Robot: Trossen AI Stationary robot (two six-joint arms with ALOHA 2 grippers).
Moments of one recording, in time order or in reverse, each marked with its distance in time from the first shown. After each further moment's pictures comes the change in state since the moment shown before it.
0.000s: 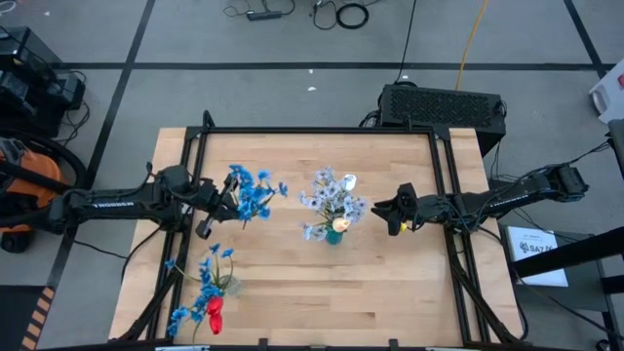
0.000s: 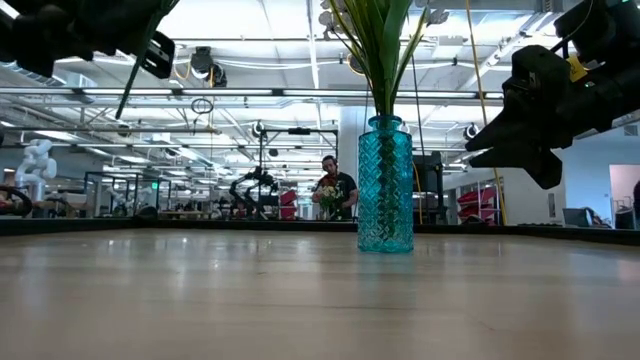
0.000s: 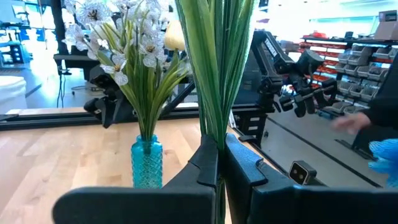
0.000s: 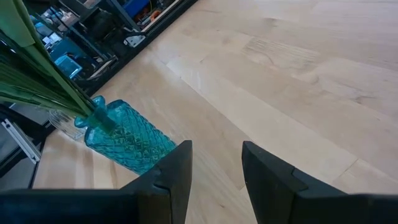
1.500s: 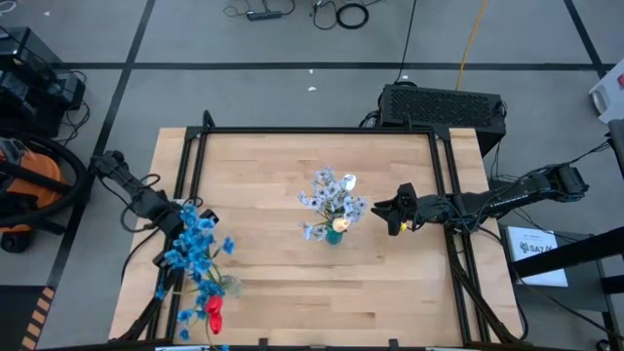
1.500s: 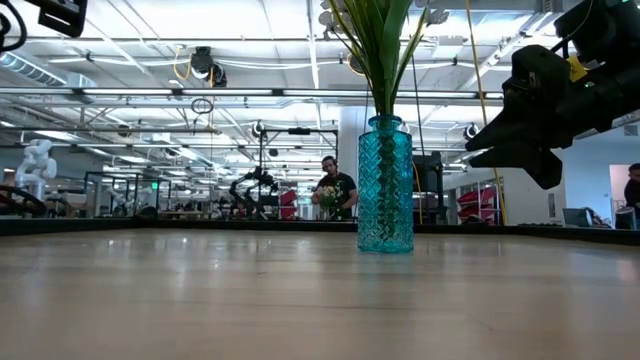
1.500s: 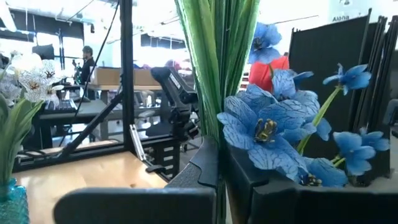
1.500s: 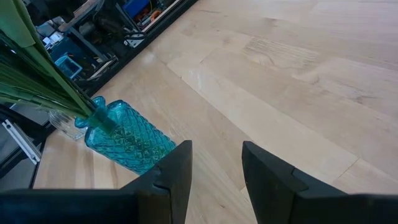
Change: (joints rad) left arm -0.832 -0.339 -0.147 -0.005 -0.512 0.025; right arm 0.000 0.000 0.000 0.001 0.000 0.002
